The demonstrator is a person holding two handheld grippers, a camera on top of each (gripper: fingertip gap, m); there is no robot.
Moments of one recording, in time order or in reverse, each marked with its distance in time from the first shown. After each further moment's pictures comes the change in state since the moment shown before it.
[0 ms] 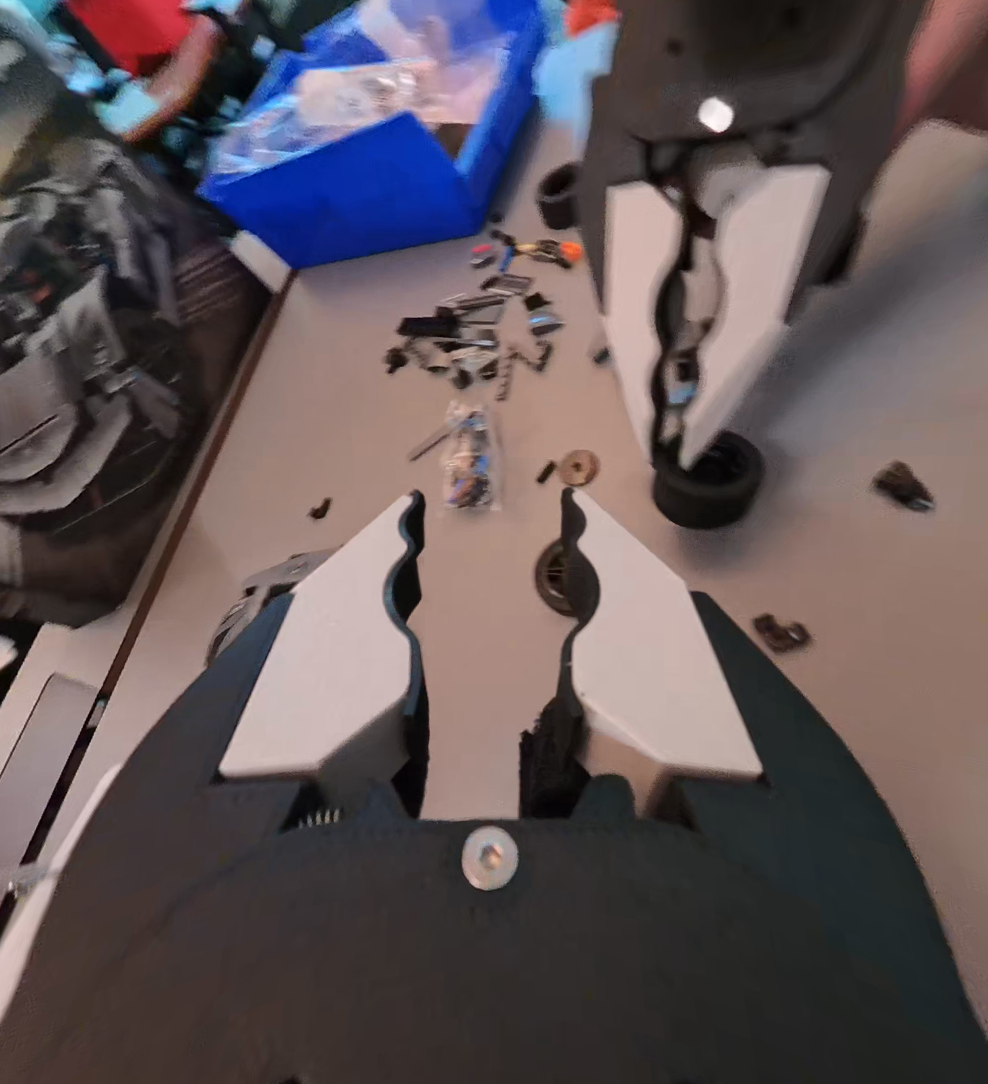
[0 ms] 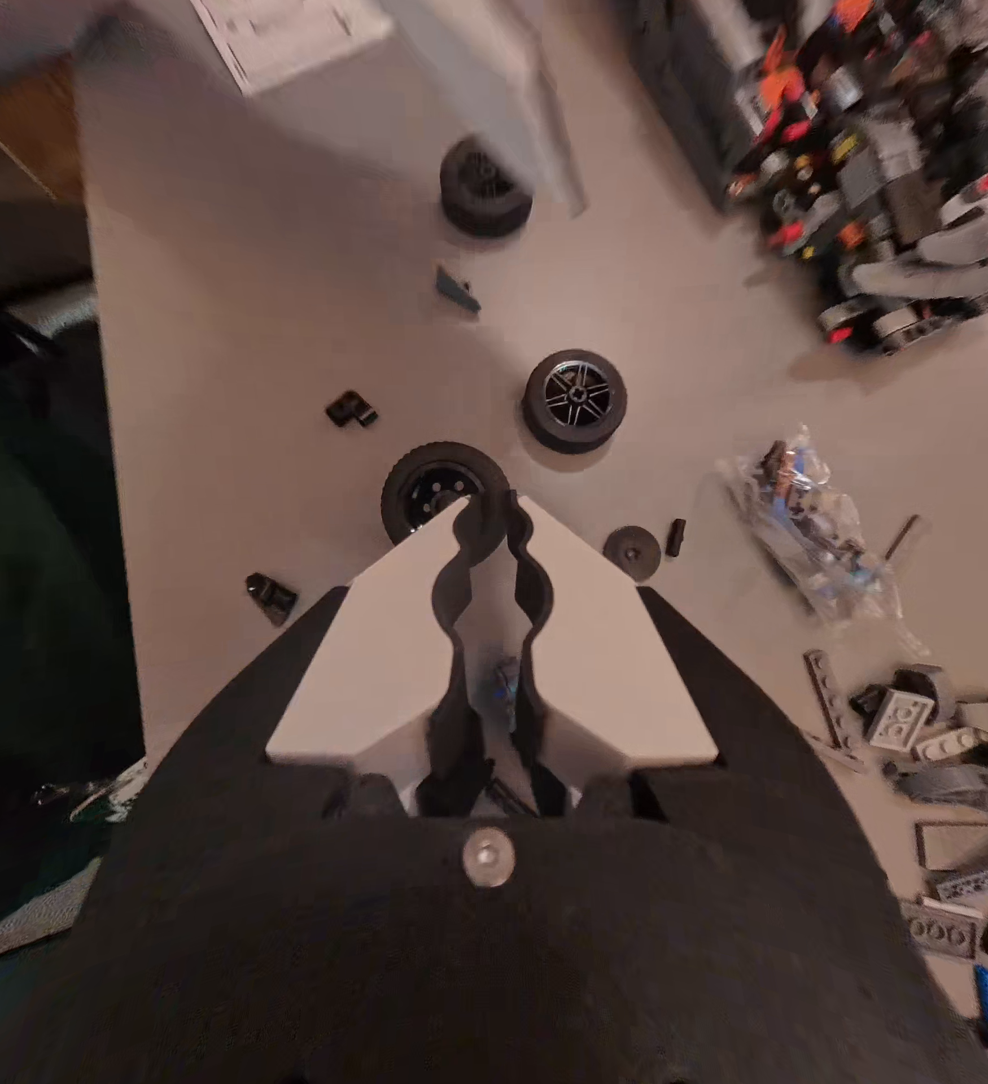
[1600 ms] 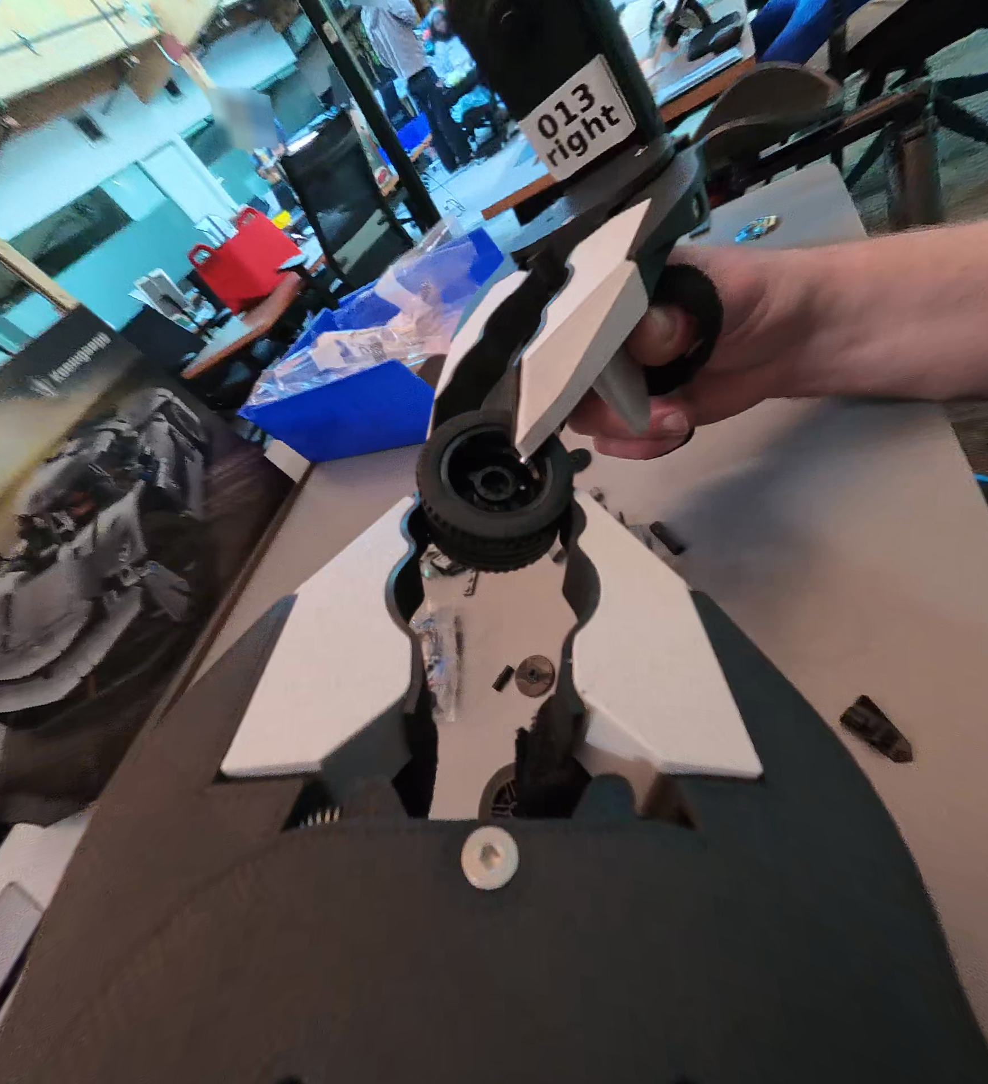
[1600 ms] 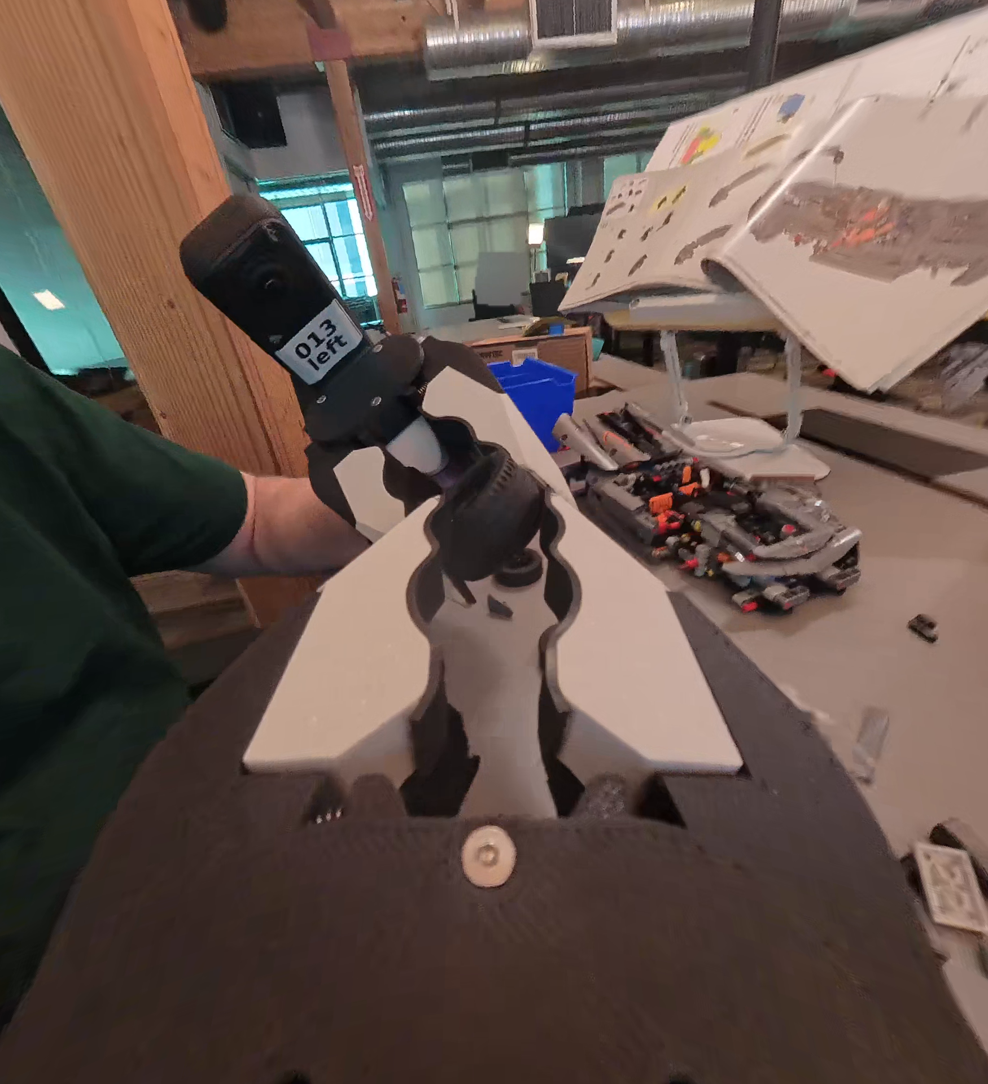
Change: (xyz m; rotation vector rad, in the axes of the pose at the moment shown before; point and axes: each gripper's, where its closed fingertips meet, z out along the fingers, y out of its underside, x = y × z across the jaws) left arm 0.041 -0.081 0.040 0.273 -0.050 0.071; right arm 0.013 -0.057 -0.109 0.893 -0.122 0.119
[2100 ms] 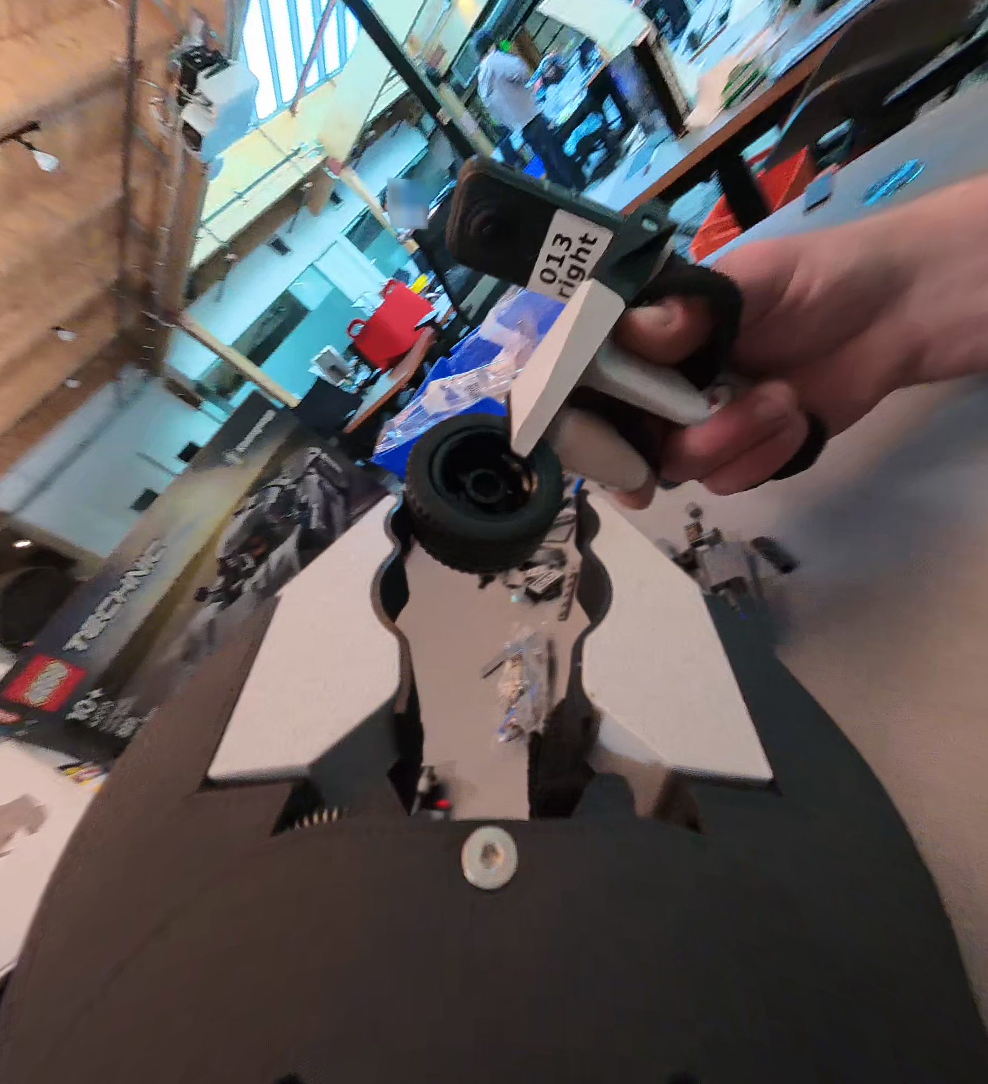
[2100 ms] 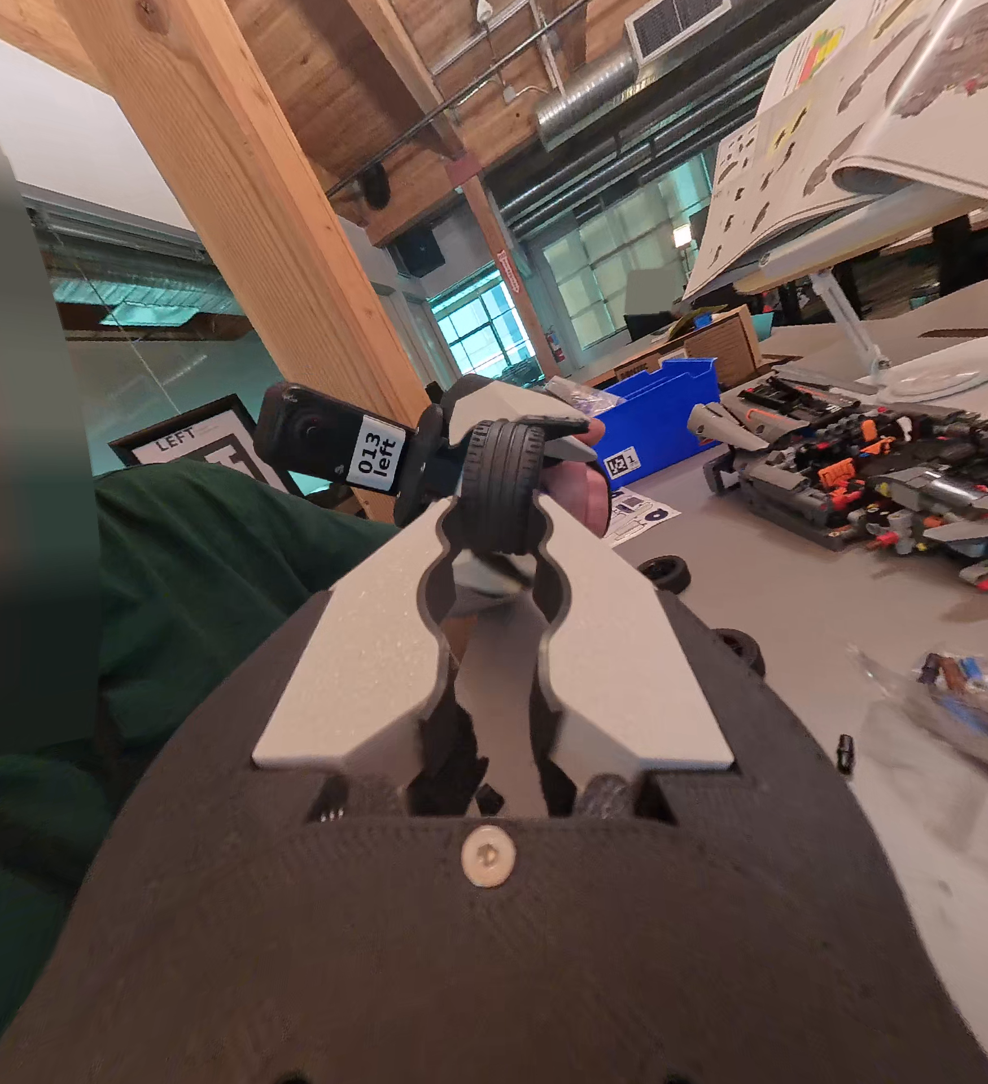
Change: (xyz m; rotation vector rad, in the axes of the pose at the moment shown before) left arm -0.011 -0.013 -0.001 0.044 -0.230 0.210; right arm -0.007 -0.003 -0.003 0.079 -0.259 0.381
